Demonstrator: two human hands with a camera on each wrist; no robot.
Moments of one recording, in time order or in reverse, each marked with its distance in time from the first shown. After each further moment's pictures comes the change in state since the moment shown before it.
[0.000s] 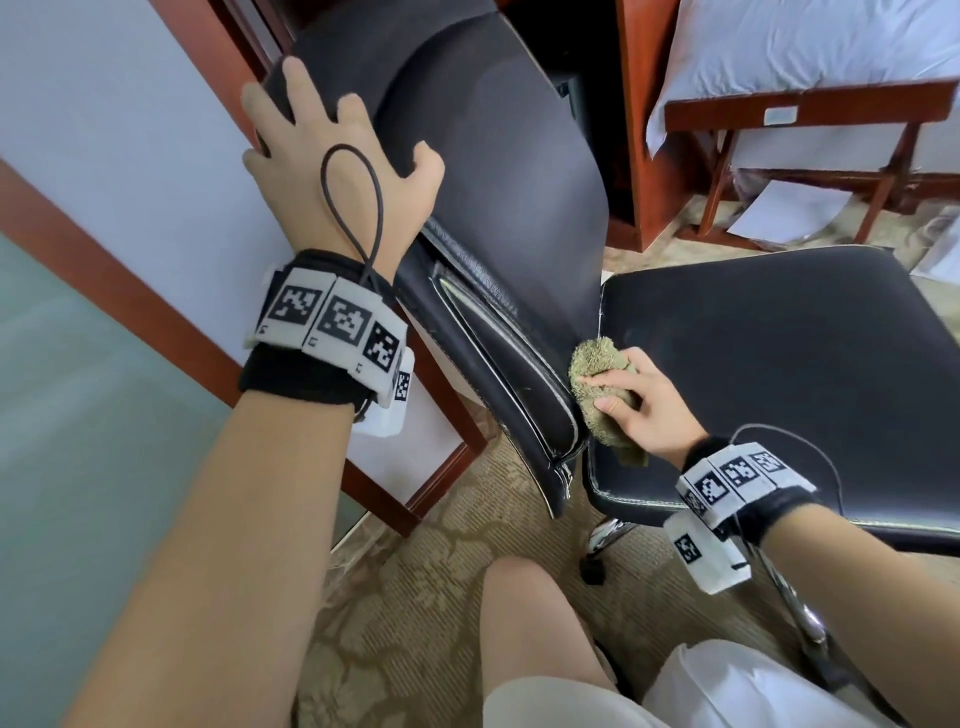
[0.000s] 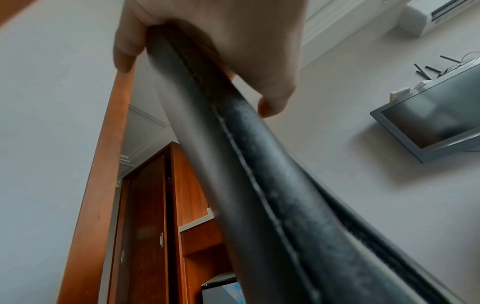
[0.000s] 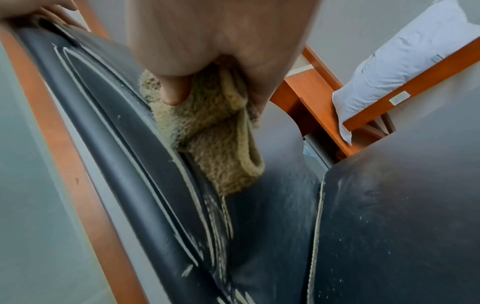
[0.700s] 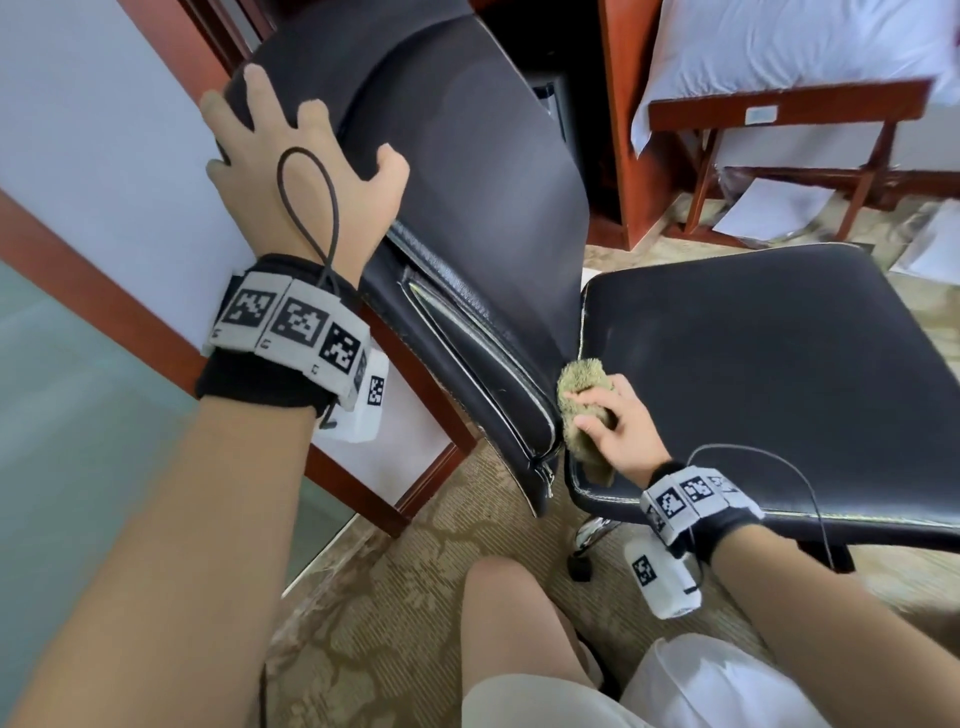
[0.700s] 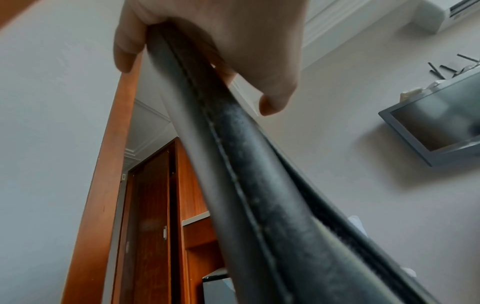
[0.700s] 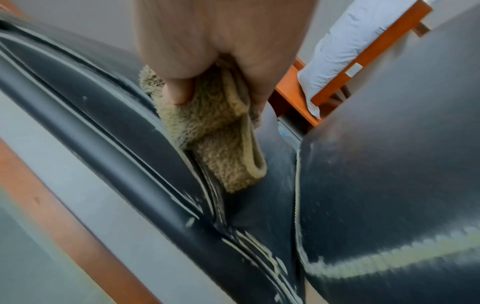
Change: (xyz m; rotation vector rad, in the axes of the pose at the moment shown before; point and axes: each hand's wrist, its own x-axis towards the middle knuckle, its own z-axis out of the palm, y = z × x) left_hand 0.000 0.003 0.001 -0.014 0.008 -0.024; right_hand -0.021 0.020 0.019 0.035 0.132 0.138
